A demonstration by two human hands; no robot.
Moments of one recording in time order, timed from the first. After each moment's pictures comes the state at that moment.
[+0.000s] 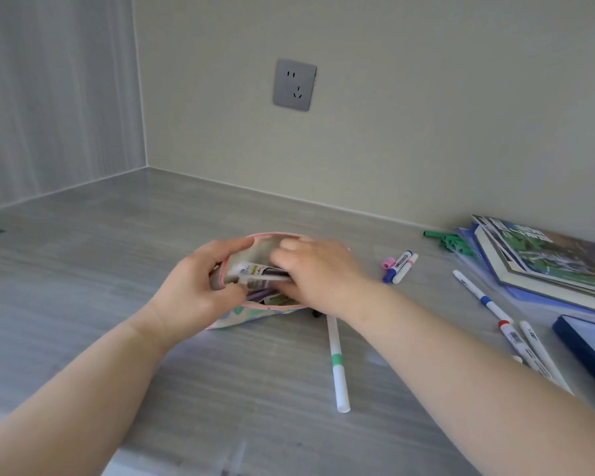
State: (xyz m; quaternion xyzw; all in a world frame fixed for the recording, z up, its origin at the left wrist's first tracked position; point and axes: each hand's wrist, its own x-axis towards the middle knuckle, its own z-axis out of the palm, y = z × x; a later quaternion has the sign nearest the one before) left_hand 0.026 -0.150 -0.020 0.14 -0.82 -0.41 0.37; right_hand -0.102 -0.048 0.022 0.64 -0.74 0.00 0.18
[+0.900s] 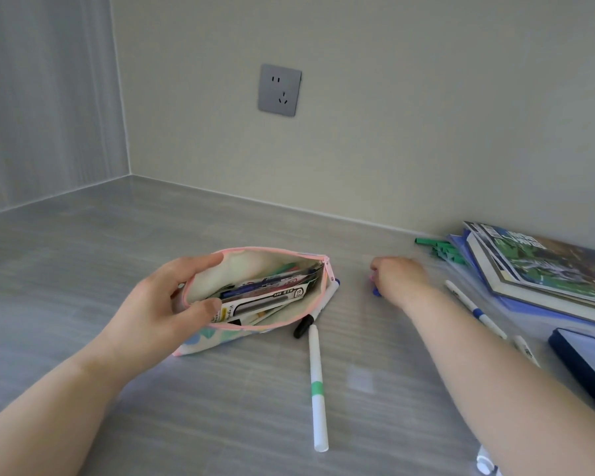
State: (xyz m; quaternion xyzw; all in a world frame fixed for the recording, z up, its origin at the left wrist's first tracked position) left_hand 0.028 -0.148 -0.017 0.14 -0.81 -0.42 0.38; right_hand -0.240 -0.011 0.003 0.35 -0.93 -0.06 0.07
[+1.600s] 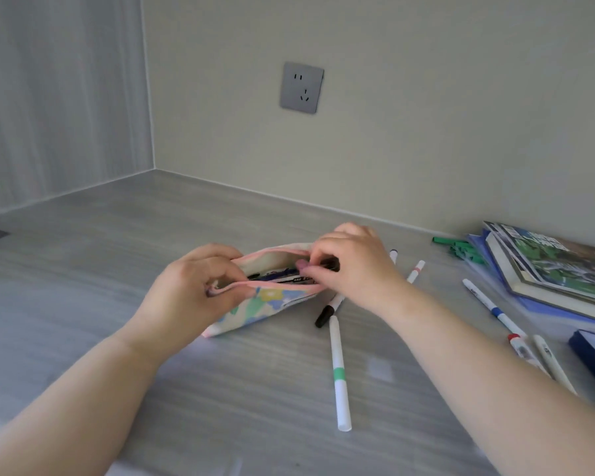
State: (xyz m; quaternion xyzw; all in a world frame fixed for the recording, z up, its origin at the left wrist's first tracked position) left_hand 0.029 -0.157 -0.021 0.10 -0.85 -0.30 0.42; right_hand -0.143 -0.036 0.023 0.61 -0.75 0.20 0.16
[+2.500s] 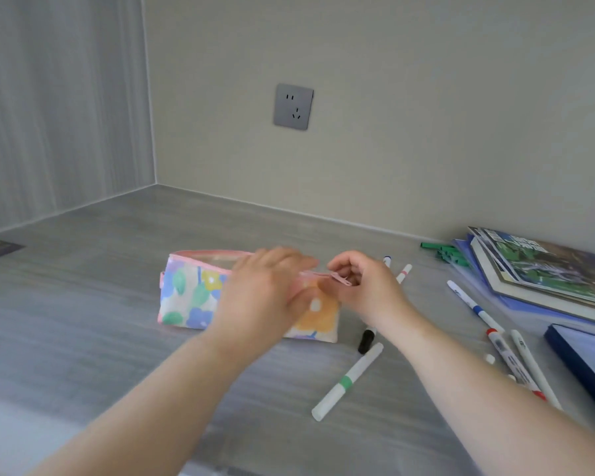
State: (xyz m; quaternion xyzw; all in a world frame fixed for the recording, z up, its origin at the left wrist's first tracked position) left_hand -0.002 -0.087 0.008 0.14 -0.90 -0.11 0.39; right_hand -0.135 -0.002 0.009 0.45 -0.74 0.51 -0.06
